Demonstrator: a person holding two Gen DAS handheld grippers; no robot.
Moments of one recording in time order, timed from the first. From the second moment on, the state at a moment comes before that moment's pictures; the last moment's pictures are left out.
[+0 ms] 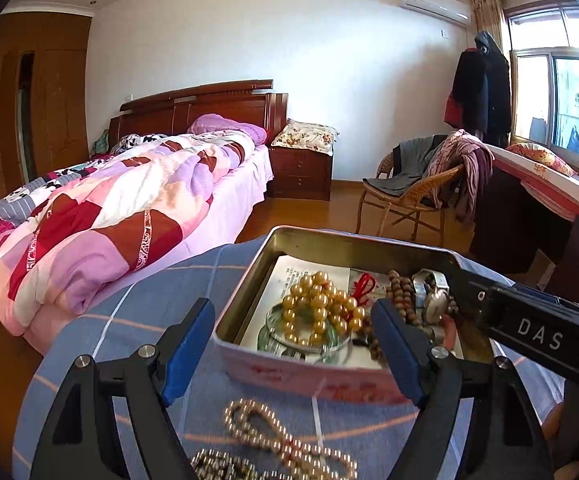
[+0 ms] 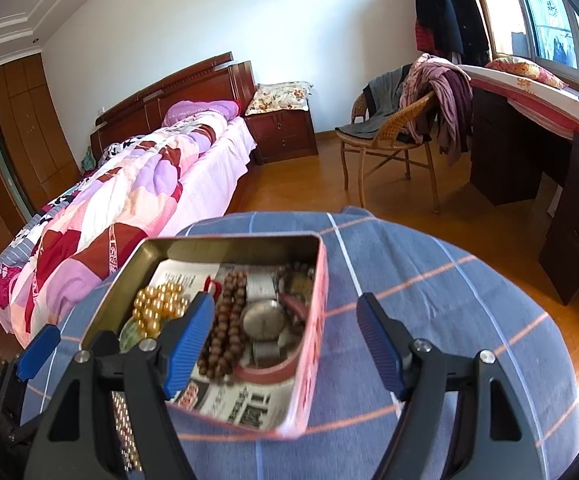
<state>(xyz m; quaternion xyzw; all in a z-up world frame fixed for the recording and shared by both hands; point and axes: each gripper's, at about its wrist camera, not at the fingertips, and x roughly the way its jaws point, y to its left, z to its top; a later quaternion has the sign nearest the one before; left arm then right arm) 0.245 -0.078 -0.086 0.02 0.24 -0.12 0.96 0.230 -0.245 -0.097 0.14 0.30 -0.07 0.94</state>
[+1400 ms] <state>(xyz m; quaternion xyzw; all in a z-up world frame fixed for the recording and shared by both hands) 0.138 -0.042 -0.084 0.02 0.24 -0.11 0.96 0.134 -0.202 -0.105 0.07 0.30 -0.09 0.95</state>
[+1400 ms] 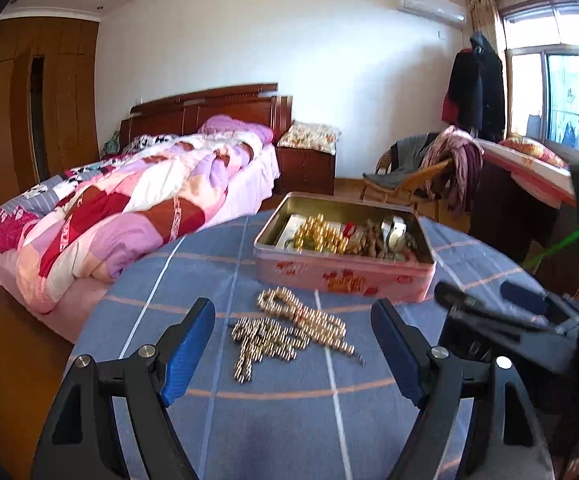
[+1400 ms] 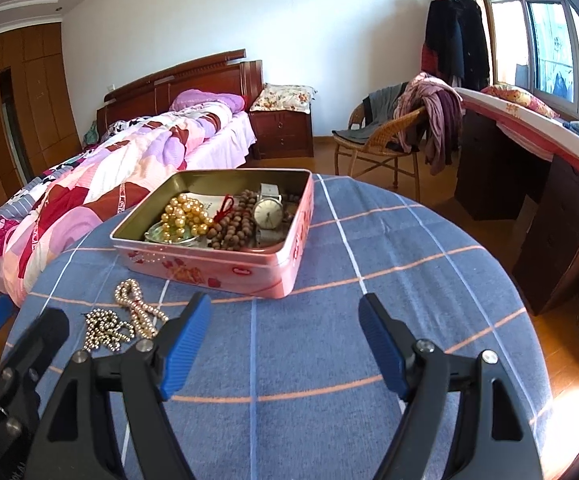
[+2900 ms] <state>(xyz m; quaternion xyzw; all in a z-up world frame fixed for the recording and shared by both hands) 0.167 0.052 -0.117 -0.04 0.38 -0.05 0.92 0.207 -0.123 -0.132 0.04 0.41 0.11 0.90</state>
